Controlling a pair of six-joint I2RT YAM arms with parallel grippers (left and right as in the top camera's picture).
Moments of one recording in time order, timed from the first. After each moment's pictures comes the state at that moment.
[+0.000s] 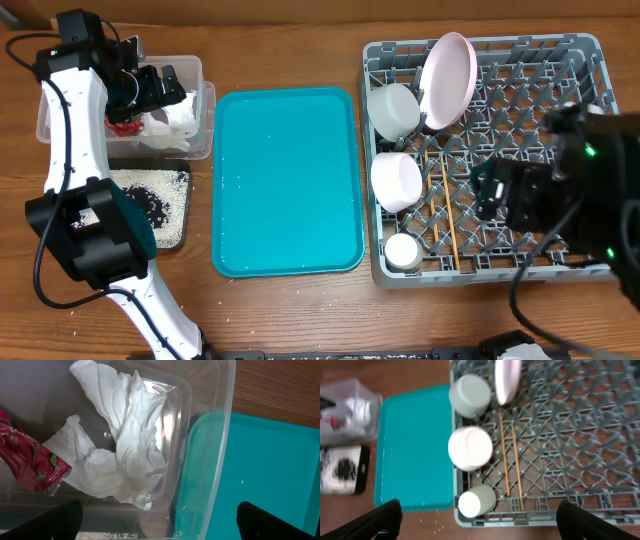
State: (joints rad) left arm 0.28 2.13 2.00 -1.12 0.28 0.00; right arm 0.28 1.18 1.91 -1.62 0.03 0.40
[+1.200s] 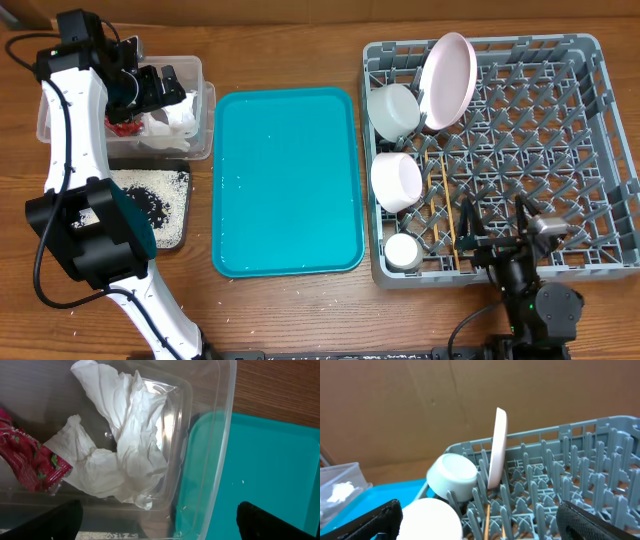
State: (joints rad) left arm 0.28 2.13 2.00 -1.12 0.28 0.00; right arm -0.02 0.07 0.09 -0.03 -0.16 0.23
